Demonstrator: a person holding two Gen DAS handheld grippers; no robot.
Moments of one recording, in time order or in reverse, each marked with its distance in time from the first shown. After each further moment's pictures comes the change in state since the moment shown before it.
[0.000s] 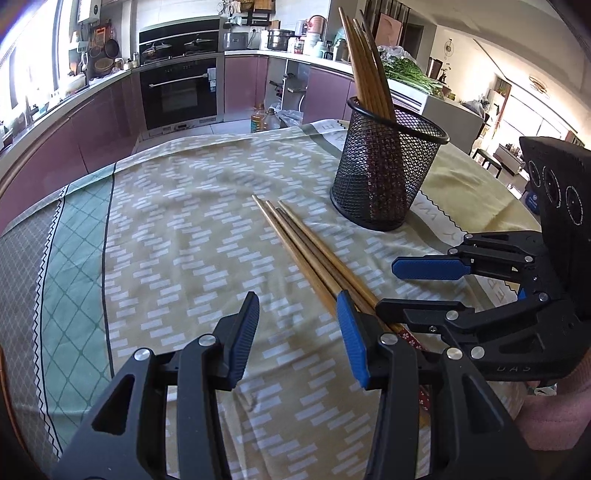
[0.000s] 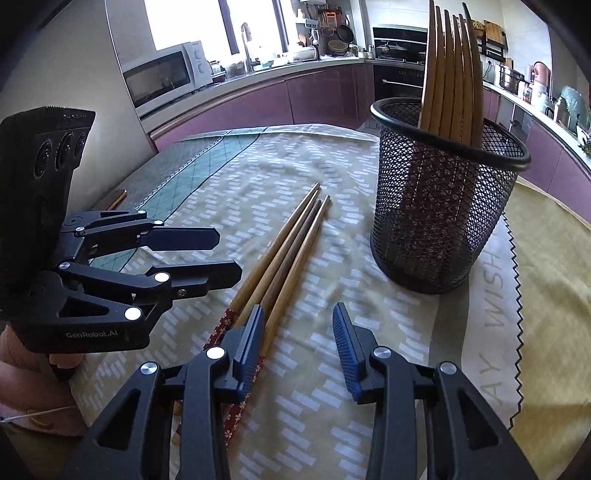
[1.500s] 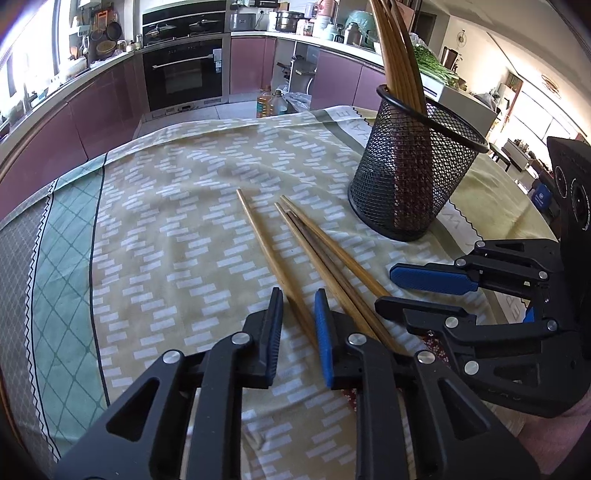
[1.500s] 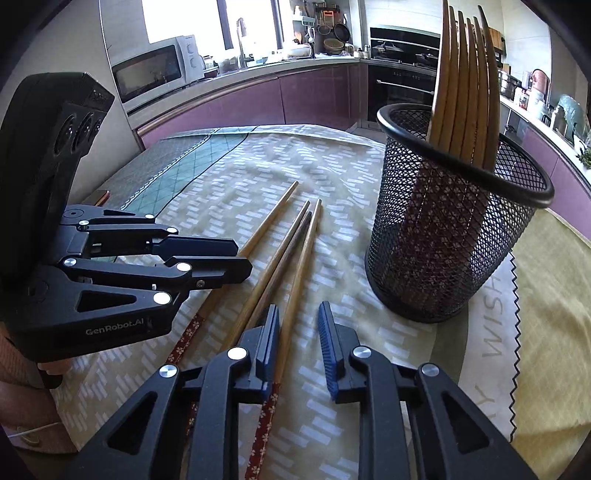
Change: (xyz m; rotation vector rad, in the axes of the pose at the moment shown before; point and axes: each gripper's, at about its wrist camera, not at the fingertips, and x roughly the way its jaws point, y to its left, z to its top) left arm 0.031 0.011 0.020 -0.037 0.077 0.016; right arm 0.016 -0.001 0.014 -0.015 0.009 -0.050
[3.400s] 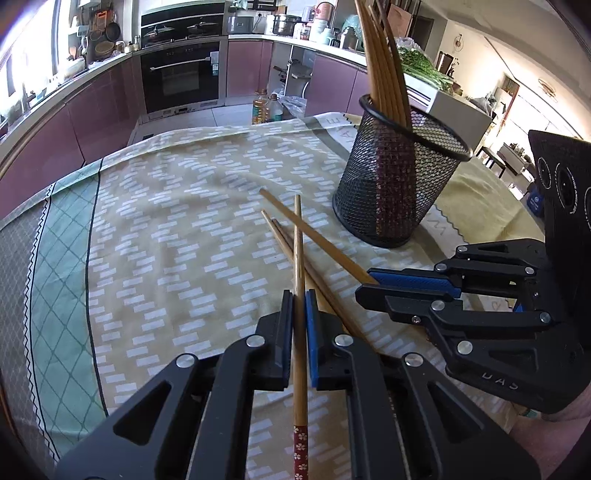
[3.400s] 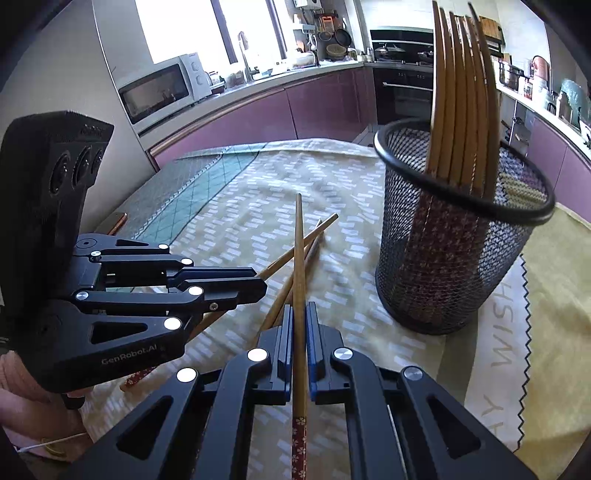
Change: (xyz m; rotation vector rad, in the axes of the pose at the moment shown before) left arm -0.010 -0.009 0.001 -0.003 -0.020 -0.032; right arm -0.007 -0.006 0.011 0.045 -0.043 0.092
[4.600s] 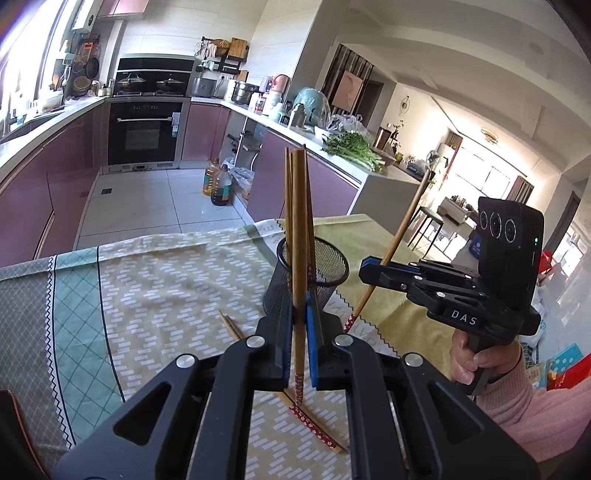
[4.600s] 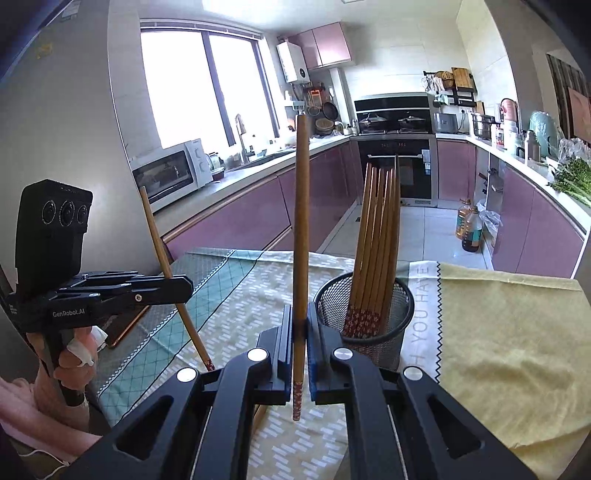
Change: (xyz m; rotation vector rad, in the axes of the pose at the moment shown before) left arm -0.132 -0.005 0.034 0.001 -0.275 -0.235; right arm -0.113 -0.019 0.025 0.029 -0.304 -0.015
